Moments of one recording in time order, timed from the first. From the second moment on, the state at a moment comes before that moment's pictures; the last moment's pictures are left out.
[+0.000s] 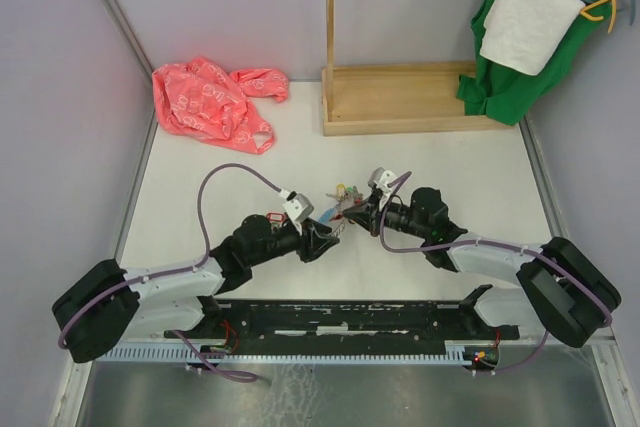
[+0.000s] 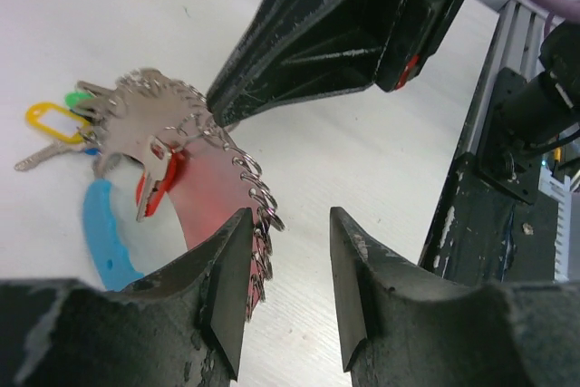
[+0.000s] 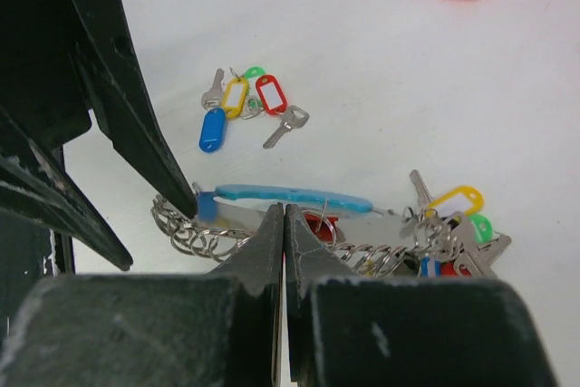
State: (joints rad) left arm -0.91 1.11 0.28 0.64 0.20 -0.24; right arm 0.67 1.26 0.37 0.73 -0.48 0.04
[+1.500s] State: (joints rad) left arm -0.65 1.47 0.27 1.24 0.59 -0.29; right arm 0.61 1.41 0.33 1.13 -0.72 0.10
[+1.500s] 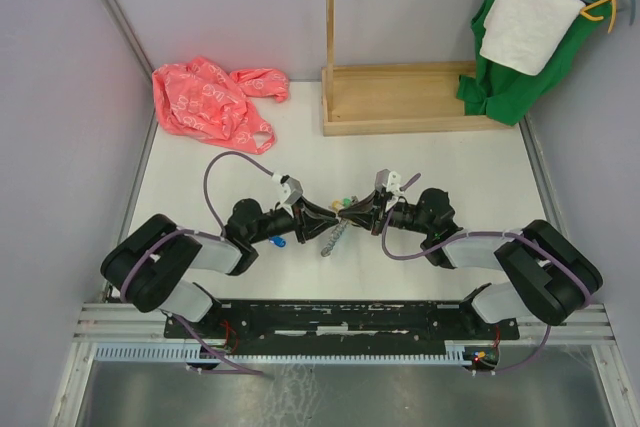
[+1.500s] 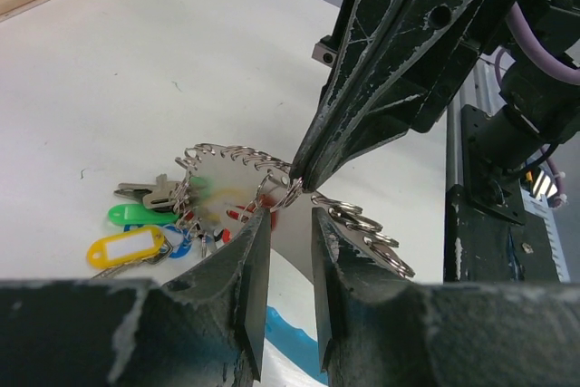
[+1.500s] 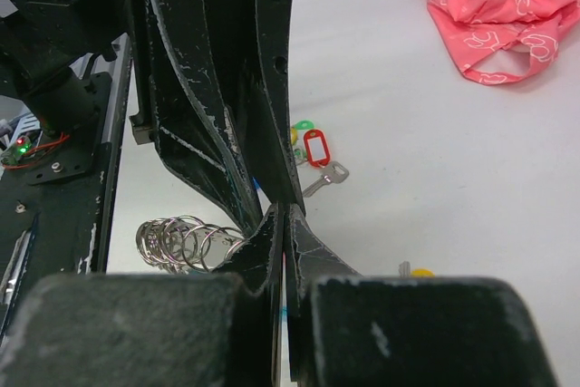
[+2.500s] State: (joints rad) left arm -0.69 1.38 0.32 1.02 0.71 -0.06; right arm 0.61 1.23 0.41 0.67 -0.83 -0.06
